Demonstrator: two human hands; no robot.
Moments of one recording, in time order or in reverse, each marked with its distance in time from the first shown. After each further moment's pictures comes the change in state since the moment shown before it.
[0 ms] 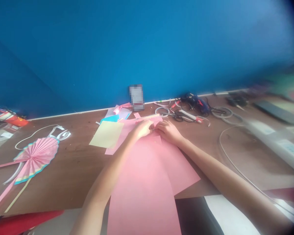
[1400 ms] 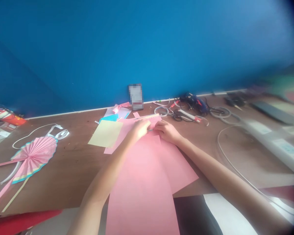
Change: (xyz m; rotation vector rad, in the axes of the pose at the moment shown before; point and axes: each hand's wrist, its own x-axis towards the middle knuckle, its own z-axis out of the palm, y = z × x) left_hand -0.013 0.018 -0.014 0.279 -0.031 -0.092; right_hand -0.001 0.007 0.007 0.132 0.029 -0.077
